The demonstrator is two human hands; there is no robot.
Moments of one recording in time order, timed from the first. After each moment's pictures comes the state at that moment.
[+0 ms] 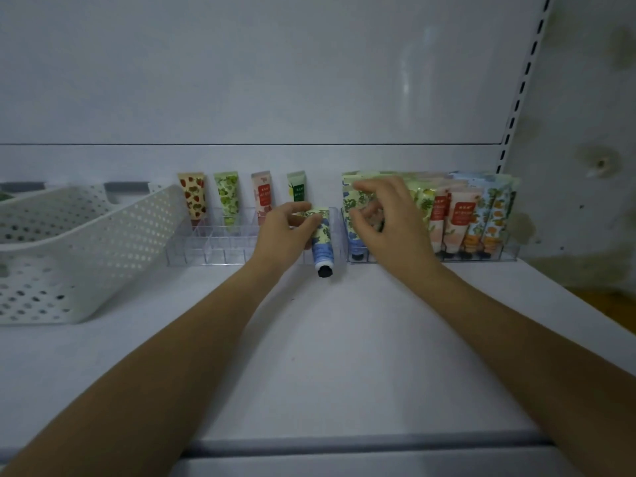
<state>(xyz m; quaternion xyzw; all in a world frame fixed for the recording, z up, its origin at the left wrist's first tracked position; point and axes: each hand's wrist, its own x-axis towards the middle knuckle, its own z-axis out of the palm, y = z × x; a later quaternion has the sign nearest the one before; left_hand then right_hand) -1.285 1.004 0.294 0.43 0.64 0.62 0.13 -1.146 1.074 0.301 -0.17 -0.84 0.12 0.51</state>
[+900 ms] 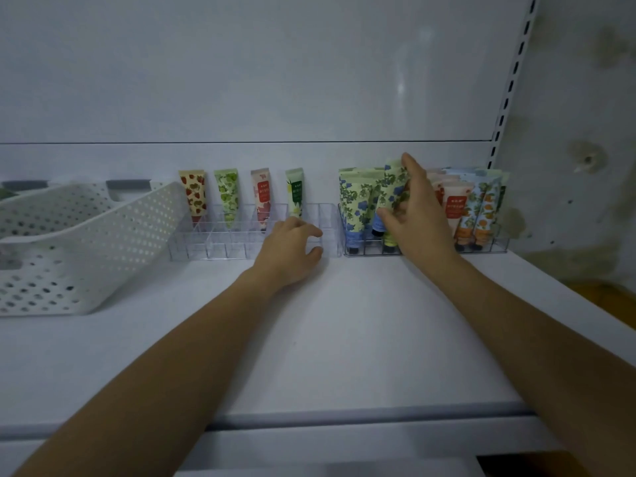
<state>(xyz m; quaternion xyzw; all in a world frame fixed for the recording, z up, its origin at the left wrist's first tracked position) -1.284 0.988 0.279 0.58 0.77 0.25 -0.05 -1.123 1.095 0.298 -0.27 -0.81 0.15 0.50</state>
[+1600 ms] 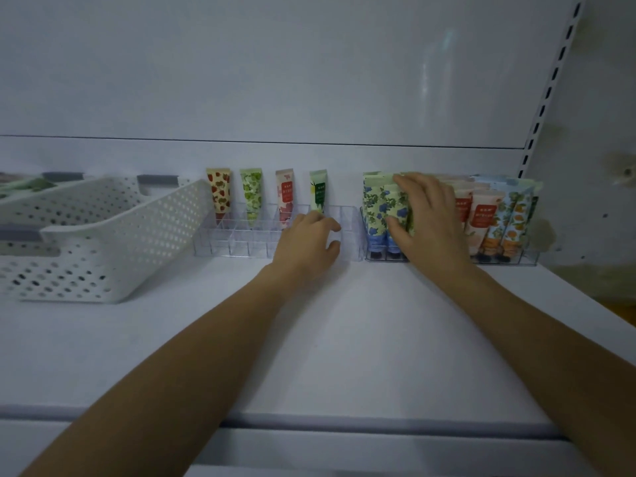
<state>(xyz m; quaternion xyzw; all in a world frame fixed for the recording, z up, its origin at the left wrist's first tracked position) -1.286 0.989 0.286 0.57 0.77 0.26 -0.10 -1.135 1.094 0.294 -0.22 -0.84 -0.08 0.49</state>
